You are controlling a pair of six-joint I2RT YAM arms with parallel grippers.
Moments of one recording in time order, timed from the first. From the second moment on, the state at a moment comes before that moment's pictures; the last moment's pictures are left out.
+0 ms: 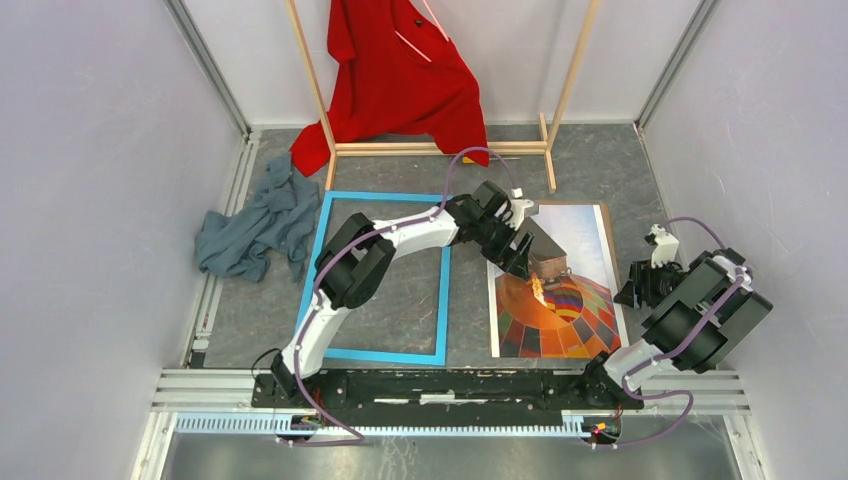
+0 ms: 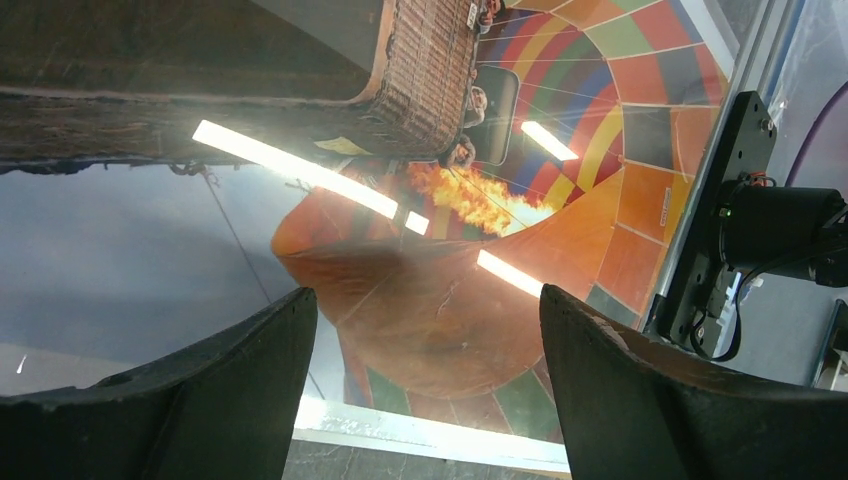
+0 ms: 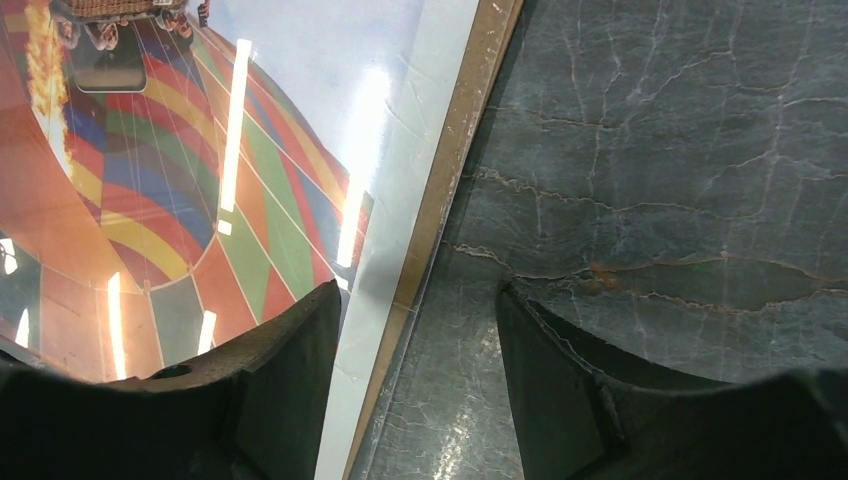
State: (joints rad) left arm -0.87 2.27 1.70 -0.30 0.60 -0.20; right arm -0.86 1.55 0.80 -0.79 -0.68 -1.03
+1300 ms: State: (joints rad) left arm -0.89 2.30 1.72 -0.24 0.61 -0.25; right arm -0.91 1.67 0.93 -1.16 -0.75 -1.21
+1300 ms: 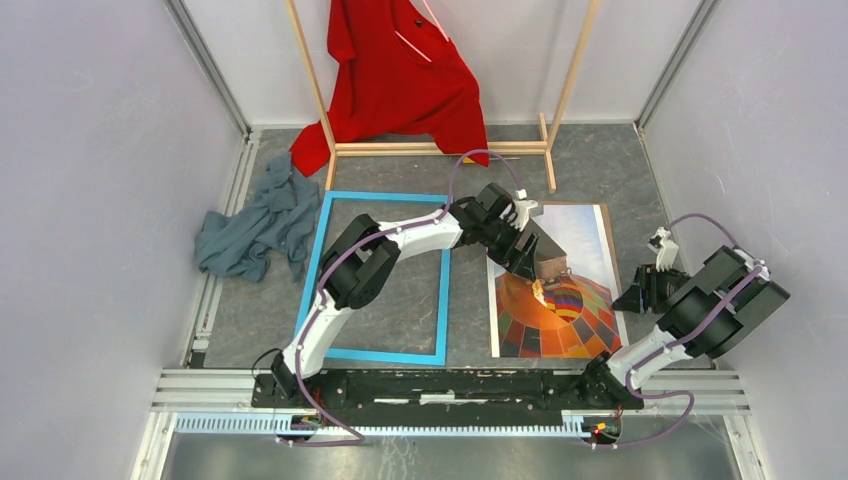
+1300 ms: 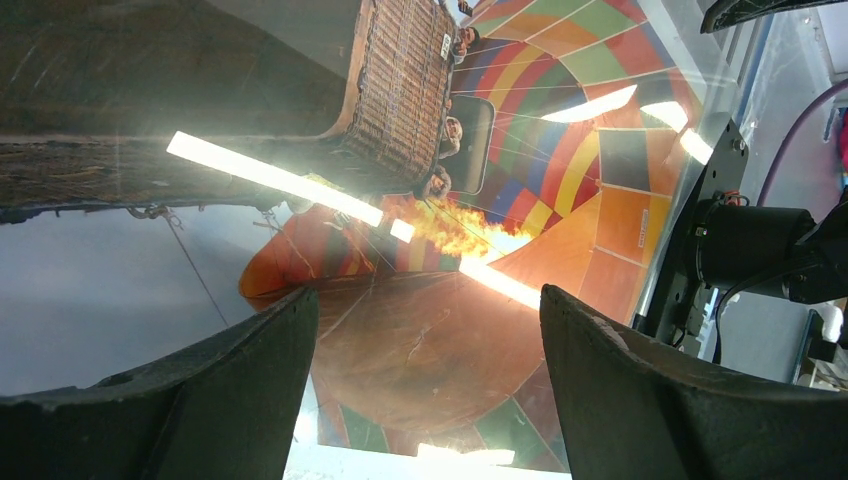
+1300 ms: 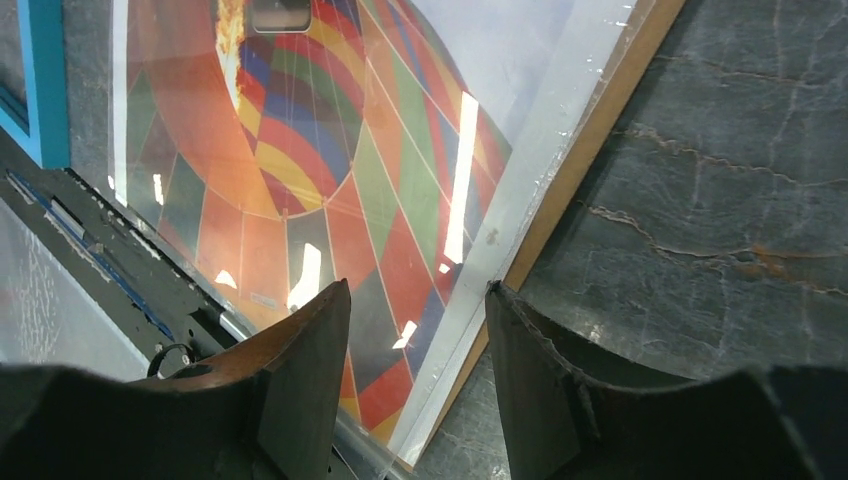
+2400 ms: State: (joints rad) left arm -0.89 2.30 1.71 -0.23 0.61 -0.25; right arm -0.97 1.84 0.93 -1.21 -0.85 -1.21
